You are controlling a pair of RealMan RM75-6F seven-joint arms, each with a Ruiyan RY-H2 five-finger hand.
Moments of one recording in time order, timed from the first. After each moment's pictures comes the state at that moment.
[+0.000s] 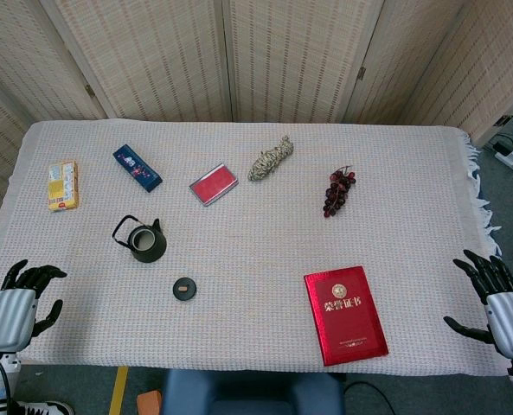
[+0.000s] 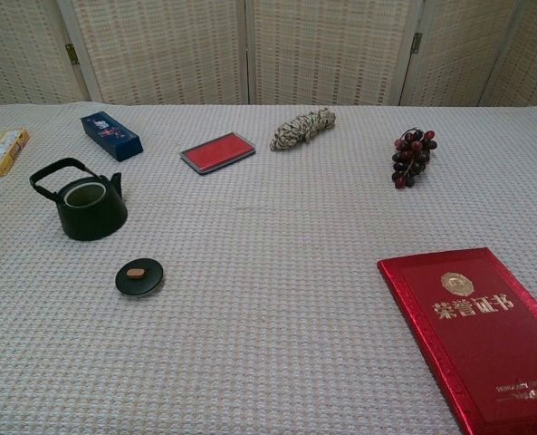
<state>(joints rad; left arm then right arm) -0.11 -1.16 -0.05 -1.73 1.50 1.51 0.16 0.03 -1.11 0.01 -1.49 -1.63 1.56 0.26</state>
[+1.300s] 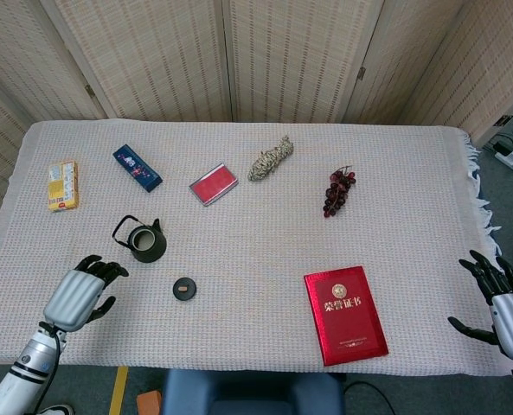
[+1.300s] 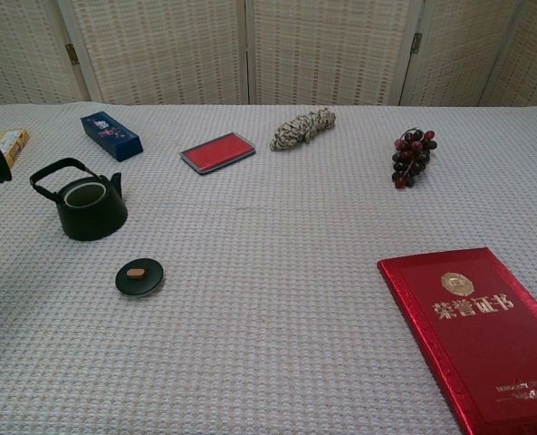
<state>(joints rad) -0.32 -1.15 -0.05 -1.76 1.59 1.22 0.24 0.02 -1.10 0.01 -1.50 -1.61 1.57 0.26</state>
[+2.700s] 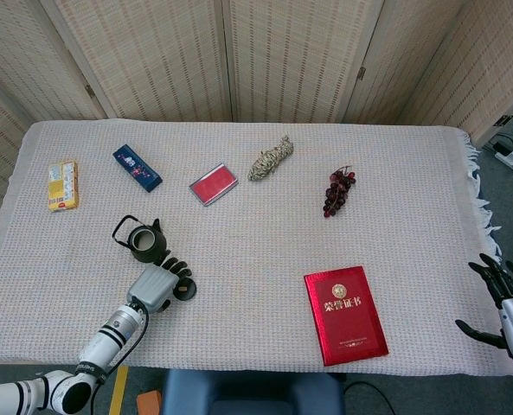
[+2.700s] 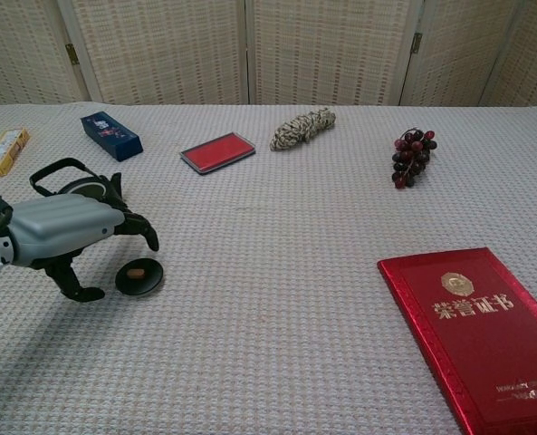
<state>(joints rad) -0.63 -1.48 -0.06 -1.59 1.17 0.90 0.58 0.00 -1.10 0.01 -1.46 -1.60 1.58 0.30</state>
